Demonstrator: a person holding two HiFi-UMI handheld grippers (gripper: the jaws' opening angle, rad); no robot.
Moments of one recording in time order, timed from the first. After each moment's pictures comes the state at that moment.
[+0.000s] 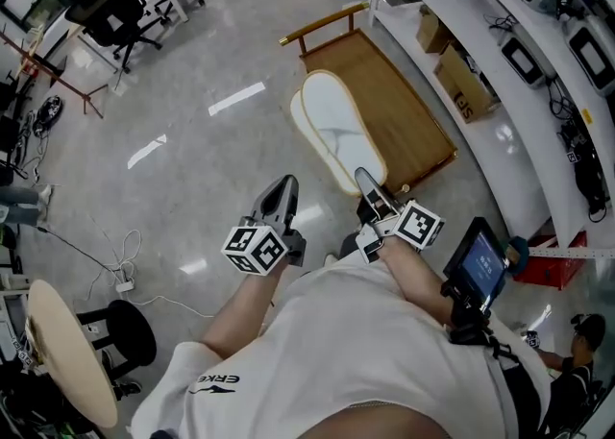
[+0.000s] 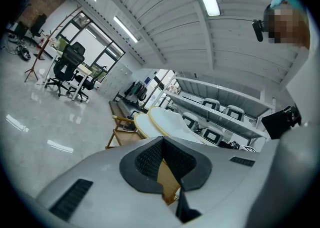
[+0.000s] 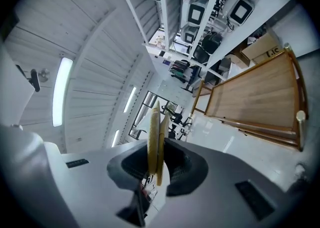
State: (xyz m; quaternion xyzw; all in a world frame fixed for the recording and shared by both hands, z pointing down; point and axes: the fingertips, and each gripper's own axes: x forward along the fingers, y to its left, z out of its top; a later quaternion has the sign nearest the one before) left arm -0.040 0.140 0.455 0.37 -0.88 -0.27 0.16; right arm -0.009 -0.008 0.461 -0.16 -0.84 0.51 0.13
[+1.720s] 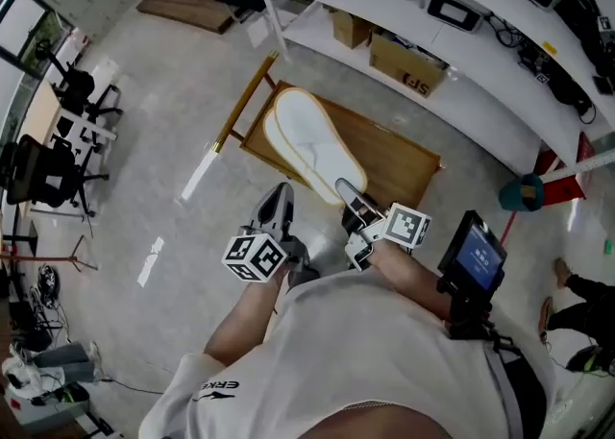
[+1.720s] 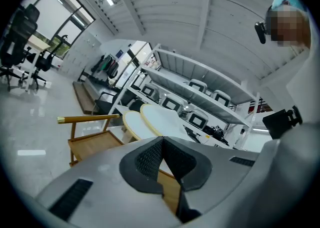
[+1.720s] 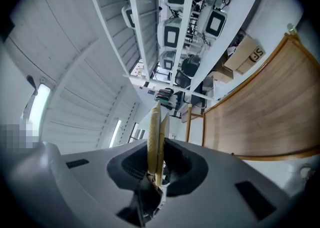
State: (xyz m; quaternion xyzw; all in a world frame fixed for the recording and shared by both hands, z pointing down) left arm -0.288 -0.014 0.450 0.56 -0.77 -0.20 0.23; right arm -0.206 -0.101 0.464 -0.01 -0.81 0.59 0.00
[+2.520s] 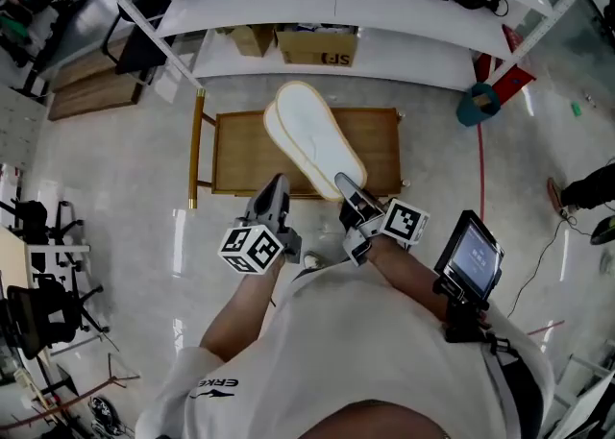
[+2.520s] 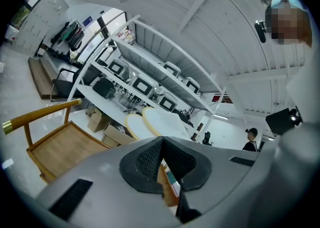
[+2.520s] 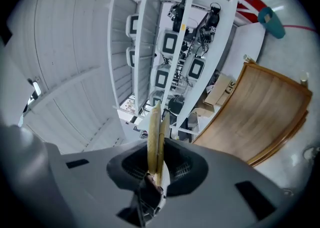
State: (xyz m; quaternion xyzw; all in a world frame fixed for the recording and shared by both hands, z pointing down) left arm -0.311 -0.055 0.456 0.74 -0.60 -0.15 0.27; right arm -0.189 -0.085 0.467 0.22 -0.78 0.56 -0.15
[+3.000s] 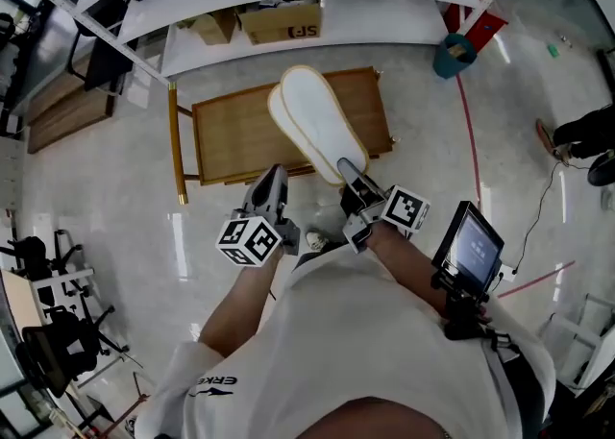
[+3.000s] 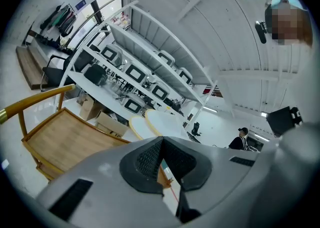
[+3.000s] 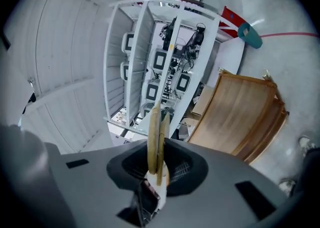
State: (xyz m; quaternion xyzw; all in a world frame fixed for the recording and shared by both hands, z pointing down) left arm -0.281 -0.045 0.490 0.78 -0.54 -0.11 0.30; right arm -0.147 -0.065 0.505 0.30 -0.74 0.56 -0.19
